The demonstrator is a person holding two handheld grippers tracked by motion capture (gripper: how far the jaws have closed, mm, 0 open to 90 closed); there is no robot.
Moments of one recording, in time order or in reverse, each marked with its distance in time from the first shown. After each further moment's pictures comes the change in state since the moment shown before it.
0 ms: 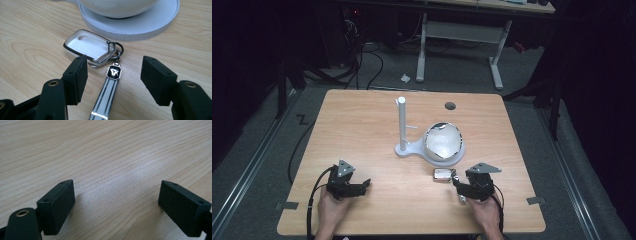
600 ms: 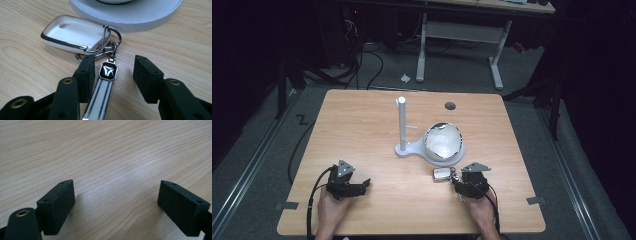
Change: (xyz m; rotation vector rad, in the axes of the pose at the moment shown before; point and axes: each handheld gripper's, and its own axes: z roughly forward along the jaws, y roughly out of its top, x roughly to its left) left arm 0.000 0.000 0.000 0.002 -0.001 -0.004; right arm 0.003 -0.003 0.024 0.069 -0.076 -0.032
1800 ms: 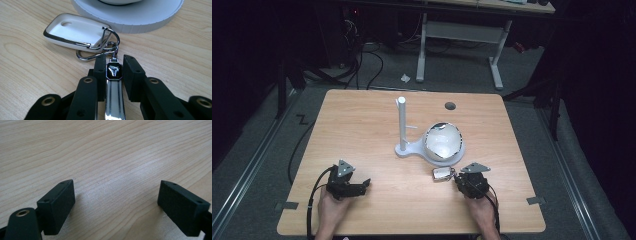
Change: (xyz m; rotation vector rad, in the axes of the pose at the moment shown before) left arm 0.000 0.000 0.000 -0.002 0.002 0.001; right arm 0.001 0.001 -0.003 -0.004 -0.004 -0.038
